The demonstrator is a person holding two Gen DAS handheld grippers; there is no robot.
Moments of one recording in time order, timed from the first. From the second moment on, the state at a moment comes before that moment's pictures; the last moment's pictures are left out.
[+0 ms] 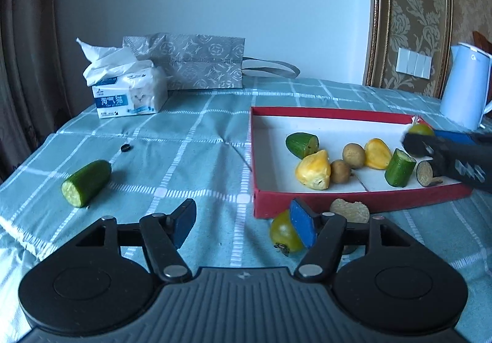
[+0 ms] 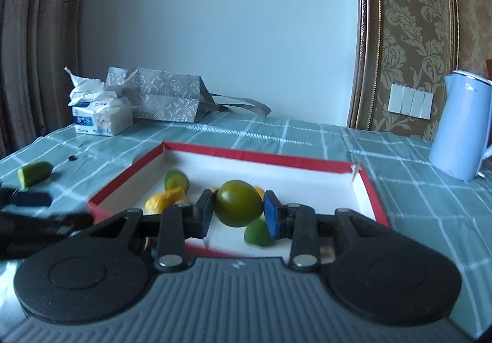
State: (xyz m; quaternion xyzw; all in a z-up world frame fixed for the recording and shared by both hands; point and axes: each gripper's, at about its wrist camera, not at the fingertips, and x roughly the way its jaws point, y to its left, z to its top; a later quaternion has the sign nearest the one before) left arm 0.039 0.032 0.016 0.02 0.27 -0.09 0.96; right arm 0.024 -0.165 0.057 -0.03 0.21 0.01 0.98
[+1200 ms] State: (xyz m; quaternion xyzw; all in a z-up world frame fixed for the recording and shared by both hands) left arm 0.017 0.062 0.004 0.03 0.28 -0.09 0.96; right arm -0.003 -0.128 0.022 -0.01 0.28 0.12 0.95
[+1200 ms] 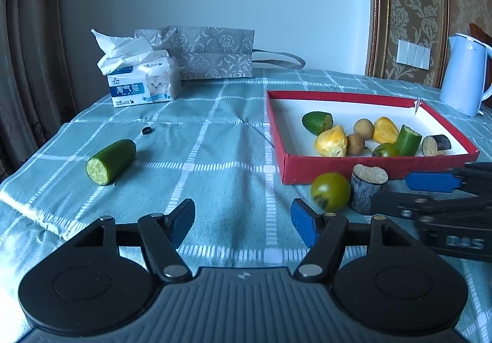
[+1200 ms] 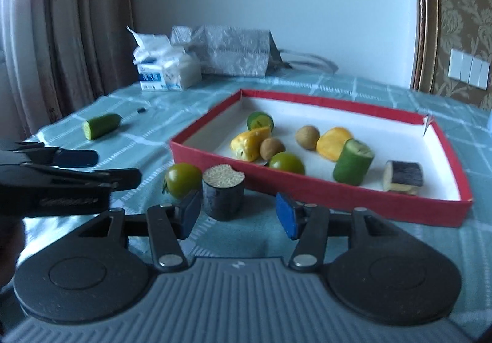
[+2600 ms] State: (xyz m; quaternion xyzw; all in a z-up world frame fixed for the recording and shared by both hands) left arm 0.051 -0.002 -0.006 0.10 0.29 -0.16 0.94; right arm -0.018 -0.176 0.018 0.05 0.26 0.05 0.96
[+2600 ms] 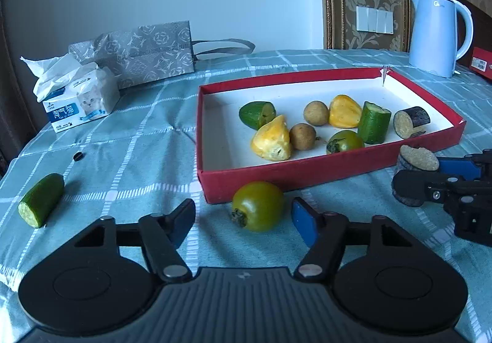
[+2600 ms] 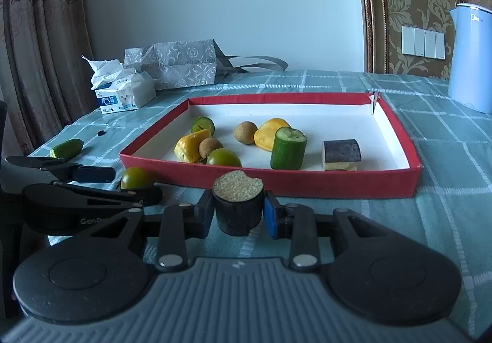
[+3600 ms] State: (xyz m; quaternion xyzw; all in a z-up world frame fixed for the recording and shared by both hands) left arm 0.078 -0.057 0.043 0.13 0.24 -0.15 0.95; right arm -0.025 -0.183 0.022 0.06 0.25 0.04 0.97
